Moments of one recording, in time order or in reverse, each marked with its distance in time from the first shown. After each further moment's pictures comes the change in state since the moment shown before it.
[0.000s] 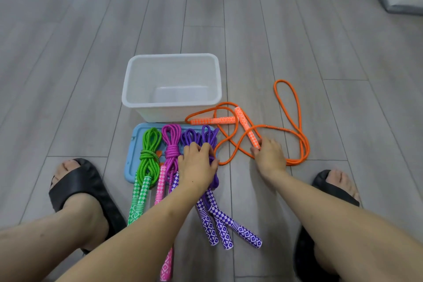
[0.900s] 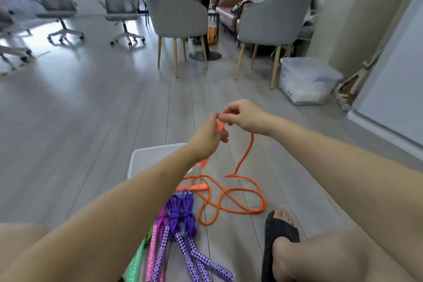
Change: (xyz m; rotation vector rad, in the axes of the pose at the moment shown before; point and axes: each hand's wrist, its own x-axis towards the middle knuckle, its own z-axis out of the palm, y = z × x) left_hand -0.059 0.197 -0.289 -0.508 0.082 0.528; right_hand -0.131 -0.129 -0.429 0.342 0.021 -0.578
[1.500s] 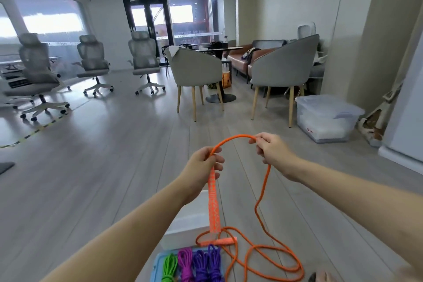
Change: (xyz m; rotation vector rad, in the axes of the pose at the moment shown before) left_hand -0.019 0.023 -0.104 -0.593 0.071 -0.158; right_hand 0.018 -0.022 -0.008 0.404 0.308 0.134
